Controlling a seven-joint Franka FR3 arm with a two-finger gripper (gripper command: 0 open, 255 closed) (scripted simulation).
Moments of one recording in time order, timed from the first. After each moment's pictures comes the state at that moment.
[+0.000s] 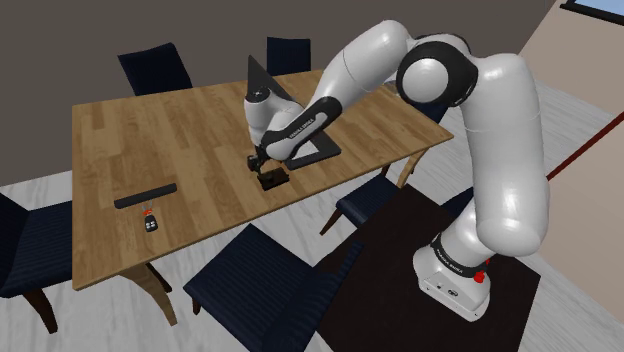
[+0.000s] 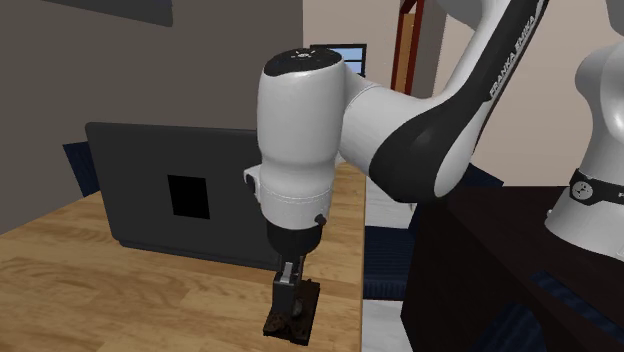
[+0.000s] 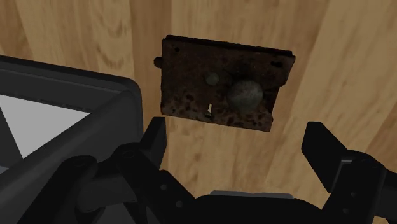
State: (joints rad) arm 0.15 0.69 0.13 -1.78 -0.43 2.45 0.70
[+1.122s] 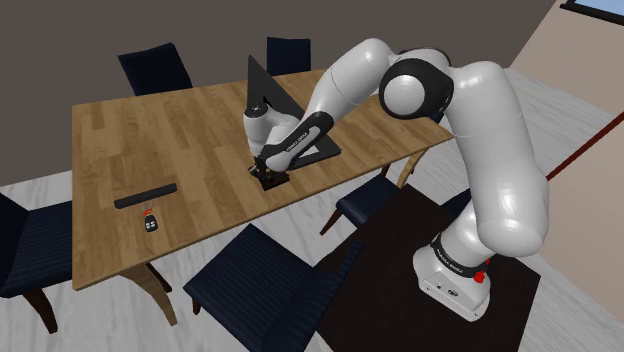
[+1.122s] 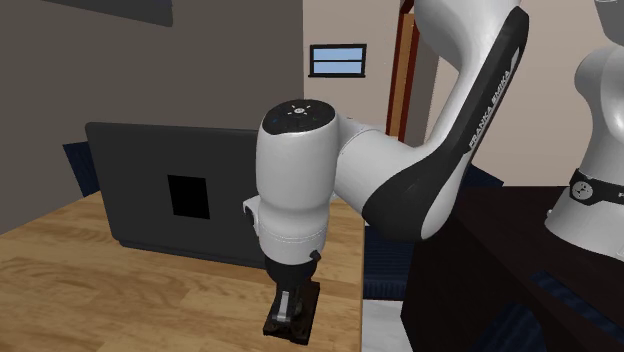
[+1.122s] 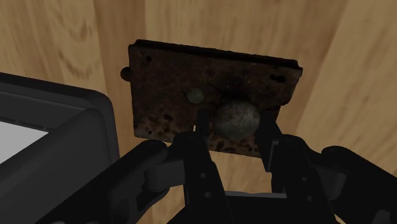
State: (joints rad) arm 0.17 0.80 0.10 -1.72 -0.46 2.51 0.73
